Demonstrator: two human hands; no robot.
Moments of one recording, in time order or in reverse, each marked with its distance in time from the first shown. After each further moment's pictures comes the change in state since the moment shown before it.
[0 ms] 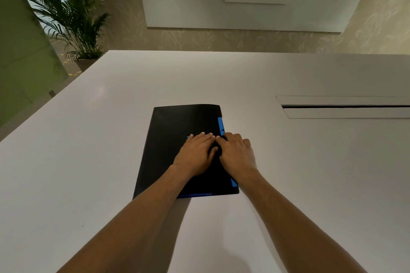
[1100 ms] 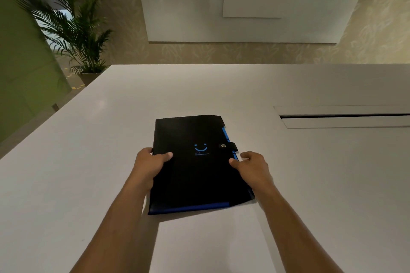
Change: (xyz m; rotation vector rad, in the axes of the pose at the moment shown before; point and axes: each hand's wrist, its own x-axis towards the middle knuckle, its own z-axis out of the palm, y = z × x) left_hand -0.054 -0.034 -0.074 -1.084 0.253 -0.940; right_hand -0.034 0.017 -0.041 1.038 -0.100 0.640
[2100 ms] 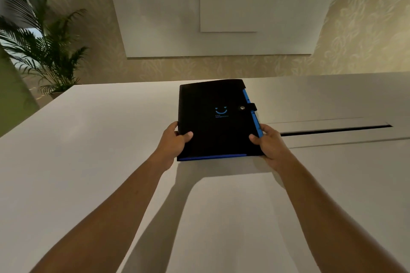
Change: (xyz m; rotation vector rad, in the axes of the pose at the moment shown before) left_hand 0.058 0.099 0.195 0.006 -0.302 0.321; right_hand 0.175 -0.003 -0.160 0.465 -0.012 -0.149
